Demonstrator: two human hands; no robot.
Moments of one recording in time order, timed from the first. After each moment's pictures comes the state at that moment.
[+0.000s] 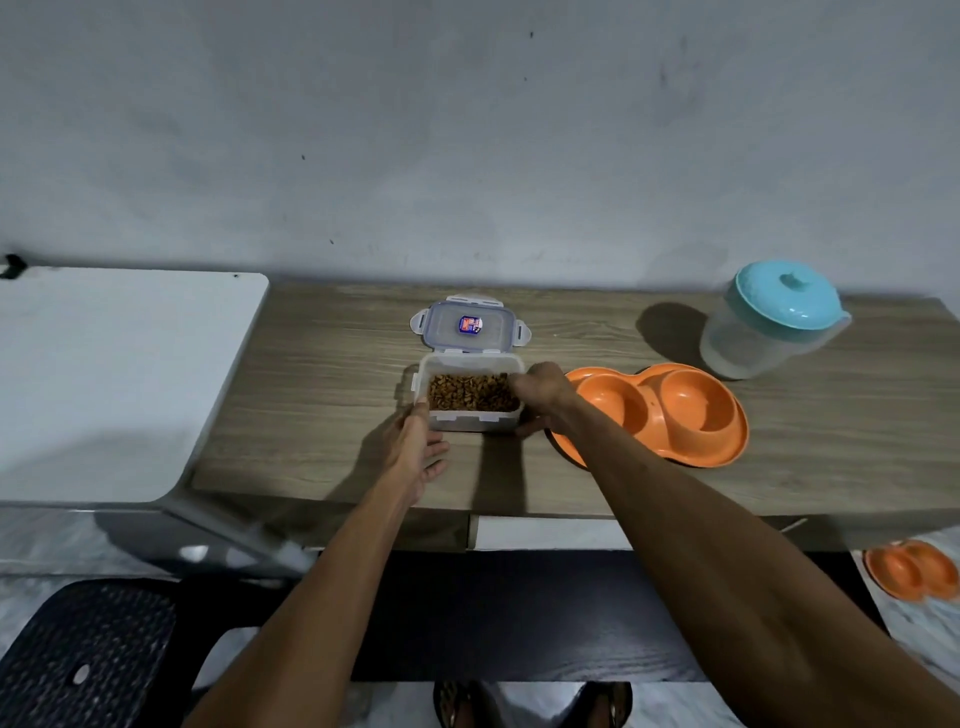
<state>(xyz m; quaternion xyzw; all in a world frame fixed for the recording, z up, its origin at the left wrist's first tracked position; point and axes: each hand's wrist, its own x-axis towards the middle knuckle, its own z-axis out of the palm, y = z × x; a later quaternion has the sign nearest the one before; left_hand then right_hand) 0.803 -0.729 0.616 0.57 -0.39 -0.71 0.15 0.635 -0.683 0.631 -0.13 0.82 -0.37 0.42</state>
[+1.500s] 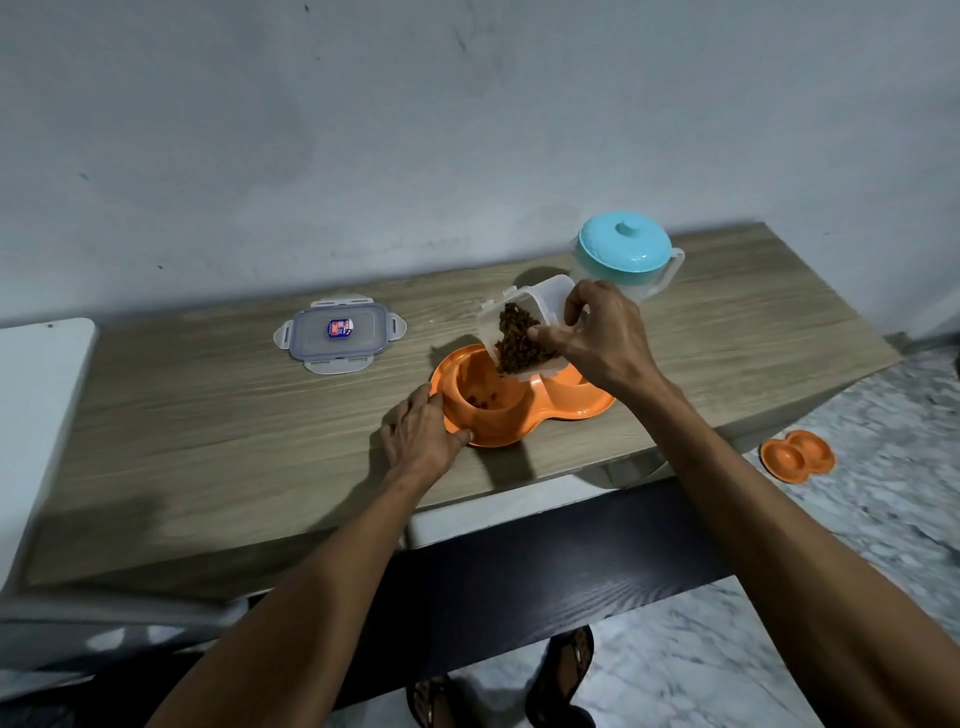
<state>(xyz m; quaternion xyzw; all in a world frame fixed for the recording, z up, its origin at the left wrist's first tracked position) 0.693 -0.660 0.580 0.35 -0.90 -0.25 -0.02 0.548 -0.513 0.713 -0.30 0.89 -0.35 0.02</state>
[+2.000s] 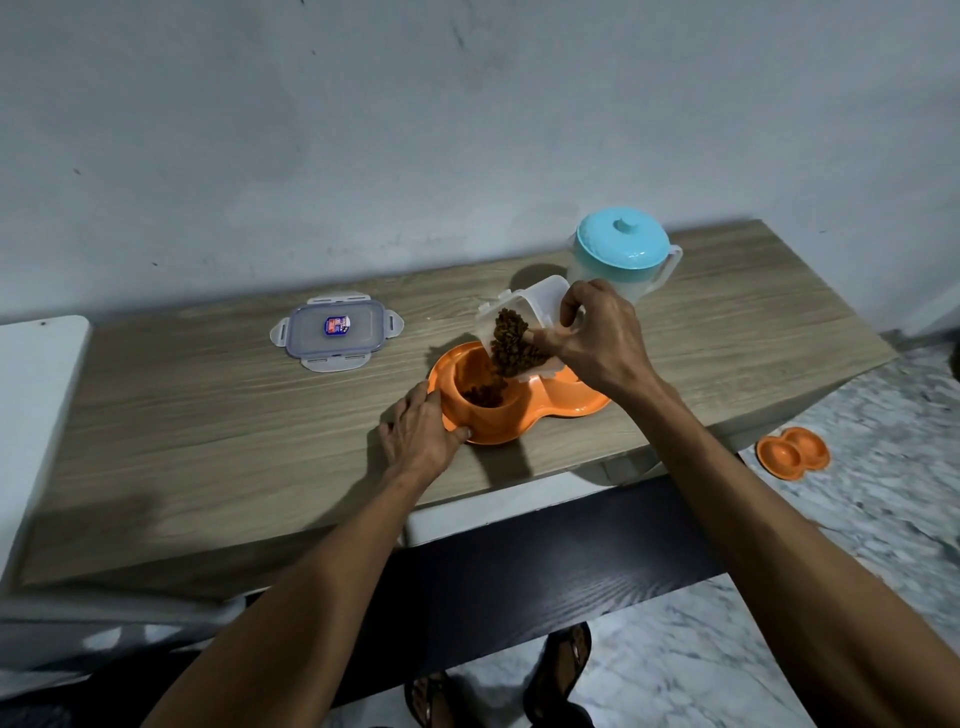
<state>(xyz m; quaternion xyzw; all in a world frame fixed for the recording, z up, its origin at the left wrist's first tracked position) 0.693 -0.659 0.581 0.36 -0.90 -0.25 -0.02 0.548 -0.513 0.706 -0.32 0.89 -0.33 -0.01</state>
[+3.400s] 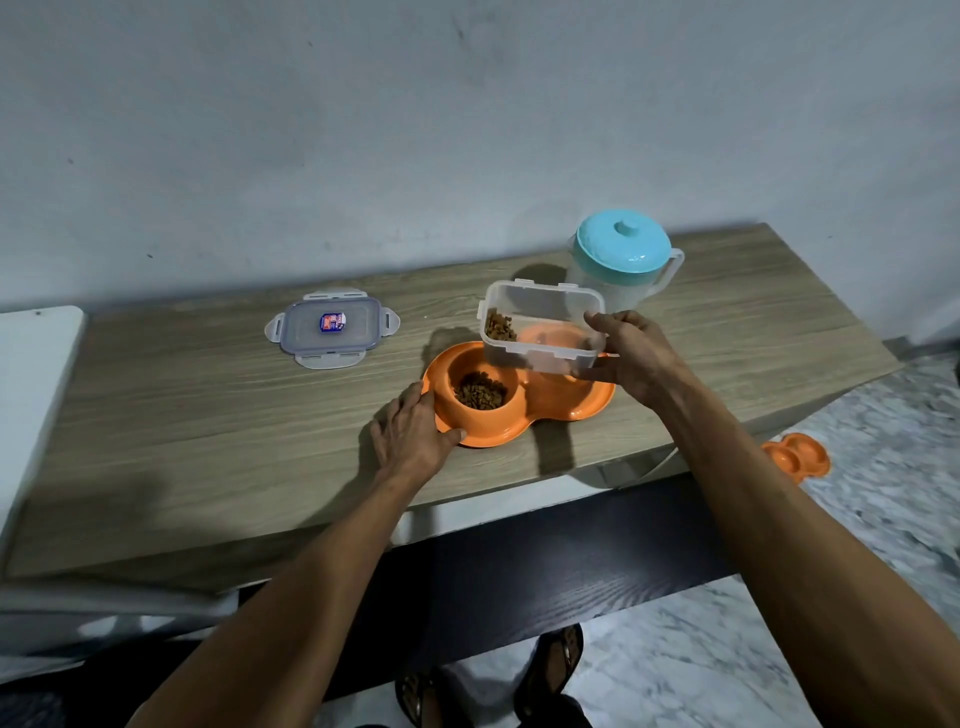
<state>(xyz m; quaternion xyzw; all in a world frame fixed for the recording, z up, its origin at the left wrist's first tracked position) 0.692 -0.655 0.583 0.37 -0.90 -0.24 -0.03 0.498 -0.487 0.680 0.01 0.70 -0.63 0.33</state>
